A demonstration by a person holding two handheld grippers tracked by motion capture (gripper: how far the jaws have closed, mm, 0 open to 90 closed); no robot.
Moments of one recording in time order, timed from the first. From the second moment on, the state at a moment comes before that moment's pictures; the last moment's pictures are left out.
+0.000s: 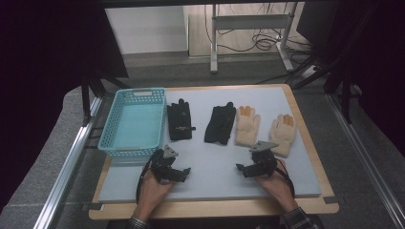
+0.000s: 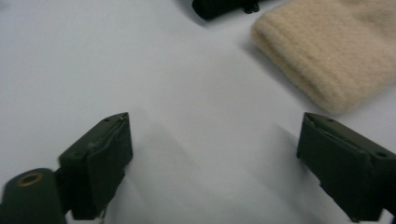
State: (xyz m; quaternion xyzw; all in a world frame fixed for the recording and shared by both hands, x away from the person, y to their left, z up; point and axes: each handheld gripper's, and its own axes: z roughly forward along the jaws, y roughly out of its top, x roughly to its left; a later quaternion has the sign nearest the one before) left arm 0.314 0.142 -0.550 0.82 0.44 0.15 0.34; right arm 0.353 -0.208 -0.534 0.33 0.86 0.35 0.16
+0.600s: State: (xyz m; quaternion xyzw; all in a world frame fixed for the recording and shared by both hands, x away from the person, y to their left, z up) left arm 0.314 0.142 -0.550 0.82 0.44 0.15 0.34; right arm 0.353 -0.207 -0.534 0.34 0.86 0.35 0.16
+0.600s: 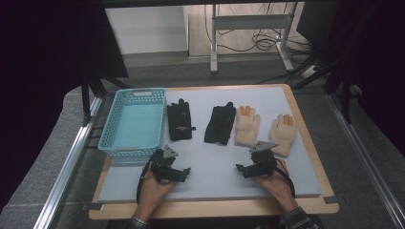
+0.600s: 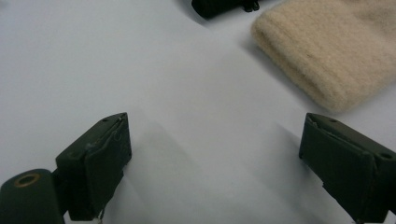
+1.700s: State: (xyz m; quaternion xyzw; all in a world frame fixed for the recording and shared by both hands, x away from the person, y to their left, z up) left arm 0.314 0.142 -0.550 0.82 0.44 0.15 0.34; right arm 0.376 -0.198 -0.513 0.34 0.85 0.38 0.14
